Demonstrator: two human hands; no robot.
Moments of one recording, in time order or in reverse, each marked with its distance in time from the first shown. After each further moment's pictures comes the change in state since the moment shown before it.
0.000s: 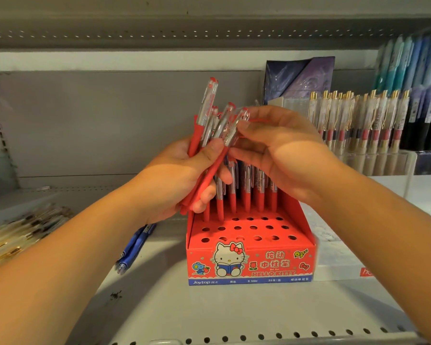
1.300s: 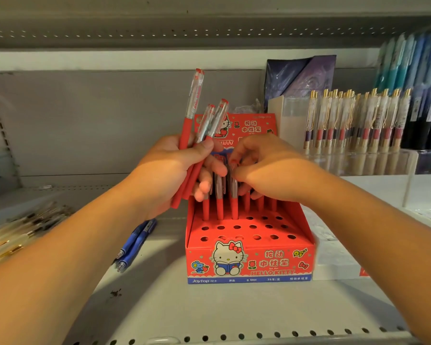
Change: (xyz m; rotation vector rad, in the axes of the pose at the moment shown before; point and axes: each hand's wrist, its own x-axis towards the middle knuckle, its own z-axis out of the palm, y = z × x) left_hand 0.005 0.000 -0.006 -0.040 0.124 0.036; right_hand 0.008 0.015 -0.010 -1.095 -0.107 0.031
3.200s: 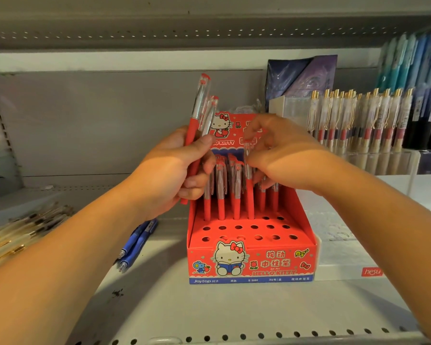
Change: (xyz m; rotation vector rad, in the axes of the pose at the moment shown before) left_hand 0.000 0.002 -0.002 -0.076 -0.050 -0.015; right_hand -0.003 -0.002 -0.020 0.102 0.047 -0.010
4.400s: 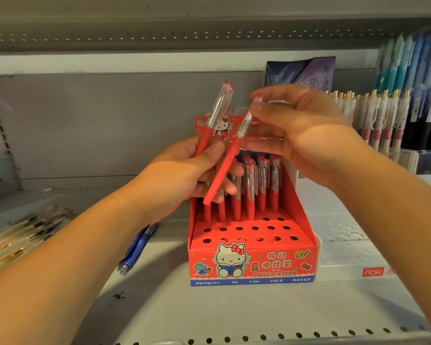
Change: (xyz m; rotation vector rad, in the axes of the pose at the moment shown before) left_hand -0.002 -0.002 0.005 0.130 -0.102 0.008; right_hand -0.007 -0.015 -0.015 0.824 0.089 -0.106
